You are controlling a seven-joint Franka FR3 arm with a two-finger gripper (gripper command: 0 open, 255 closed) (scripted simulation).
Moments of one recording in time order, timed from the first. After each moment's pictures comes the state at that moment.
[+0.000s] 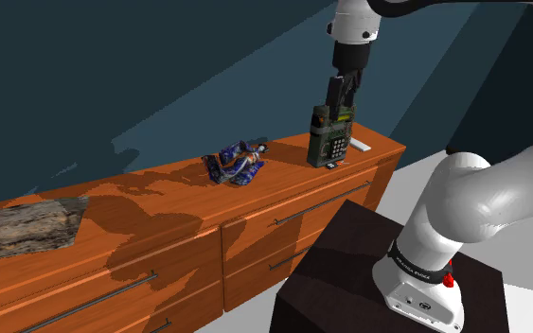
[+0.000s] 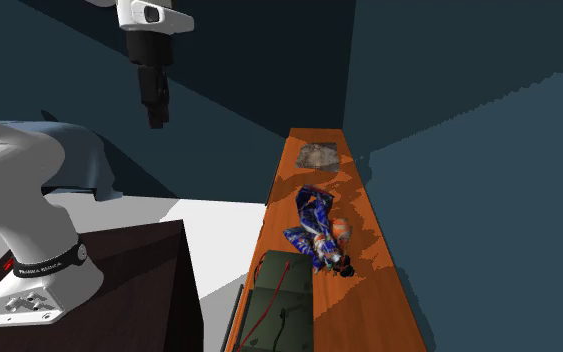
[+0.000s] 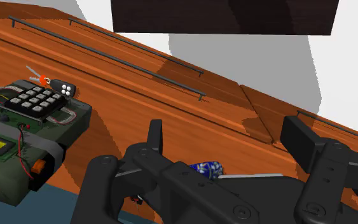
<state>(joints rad) 0.00 -0.80 0.01 -2.41 -0.11 1.57 -0.01</state>
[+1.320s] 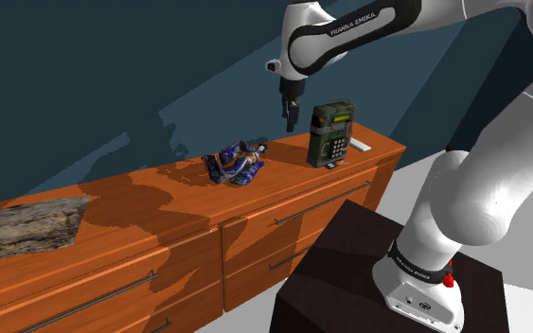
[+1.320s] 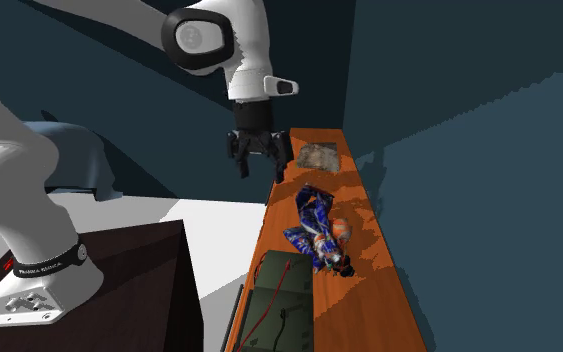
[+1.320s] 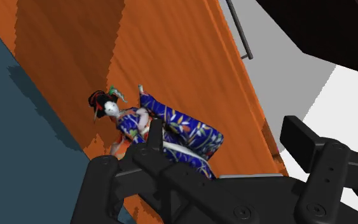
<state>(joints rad) 0.14 -0.24 -0.26 -2.28 -0.21 2.11 -0.77</state>
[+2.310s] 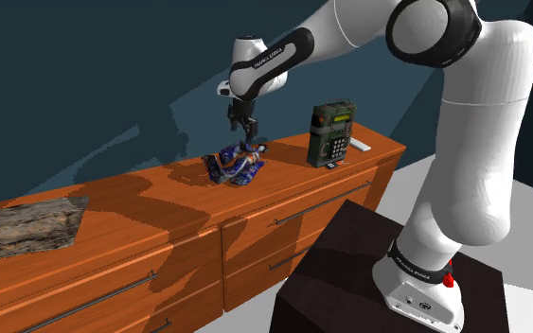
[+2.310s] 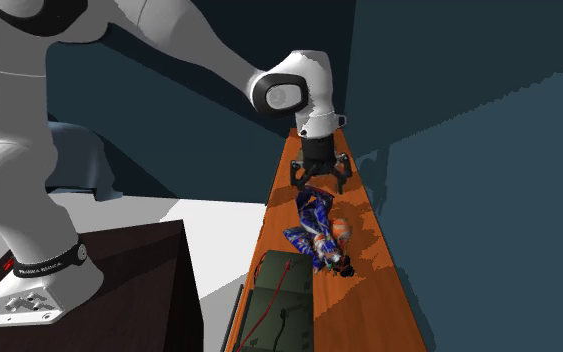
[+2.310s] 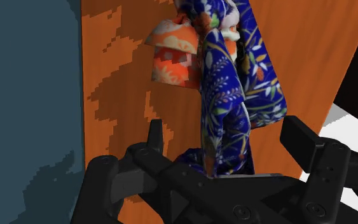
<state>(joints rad) 0.16 0.29 -0.23 -1.90 -0.01 2.32 -1.42</state>
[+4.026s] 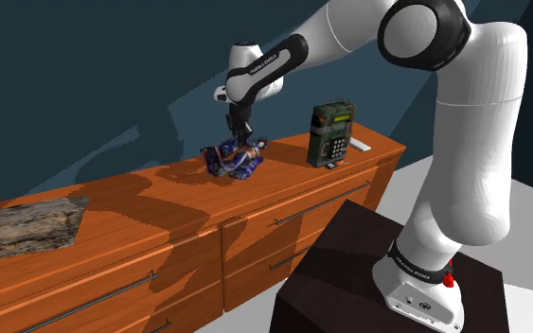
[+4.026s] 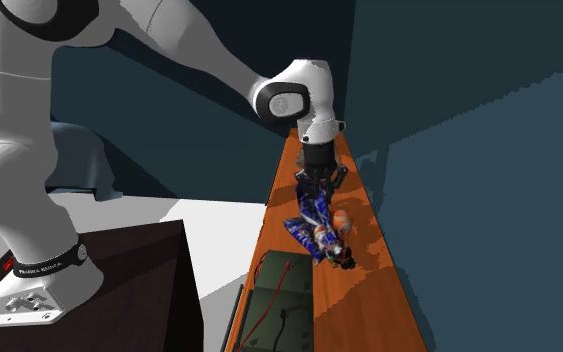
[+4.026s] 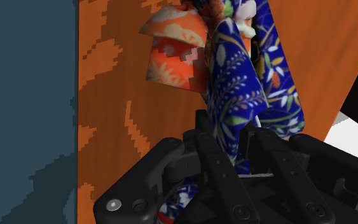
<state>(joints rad) 0.16 0.33 -0.22 -1.89 0.00 2.35 -1.45</state>
